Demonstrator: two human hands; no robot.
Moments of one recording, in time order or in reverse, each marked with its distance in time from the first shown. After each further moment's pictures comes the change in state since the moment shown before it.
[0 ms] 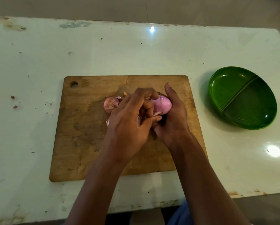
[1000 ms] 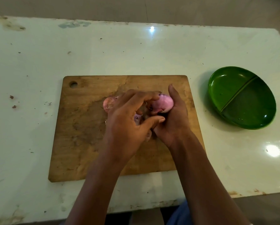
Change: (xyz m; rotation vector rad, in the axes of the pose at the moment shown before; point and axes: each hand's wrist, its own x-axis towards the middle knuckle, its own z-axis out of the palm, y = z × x) left_hand 0.001 0.000 0.000 0.012 0.010 -0.054; right_hand -0.001 -0.003 0.000 0.127 0.062 0.065
